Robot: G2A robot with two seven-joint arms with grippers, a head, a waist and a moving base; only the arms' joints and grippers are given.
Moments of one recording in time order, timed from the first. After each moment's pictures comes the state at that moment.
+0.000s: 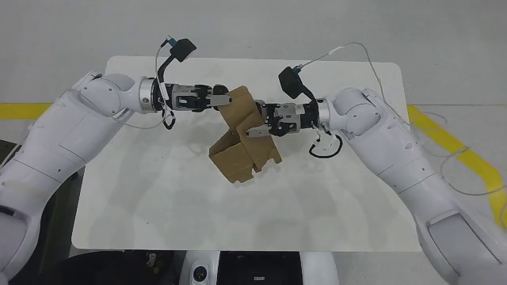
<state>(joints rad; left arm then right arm) 0.37 -0.81 -0.48 -1.21 -0.64 -0.85 -0.97 -0.55 -1.20 0.72 -1.12 0.04 -1.01 0.81</state>
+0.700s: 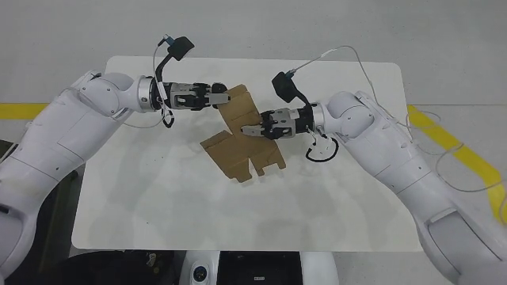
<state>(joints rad) 0.33 -0.79 -0.42 -1.20 -0.64 -0.90 -0.92 -0.53 -1.20 0.64 -1.12 0.13 -1.01 0.81</state>
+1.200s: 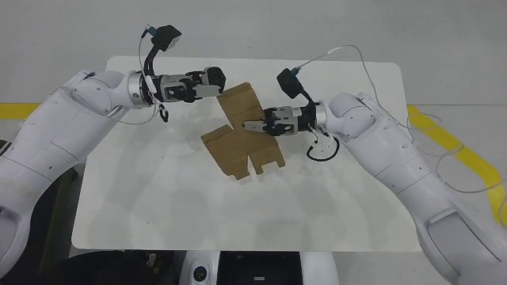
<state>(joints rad) 0.32 -0.77 -0.41 -1.18 -0.69 -1.00 -0.82 -0.54 -1.20 0.67 -1.09 0.15 -1.01 0.78</state>
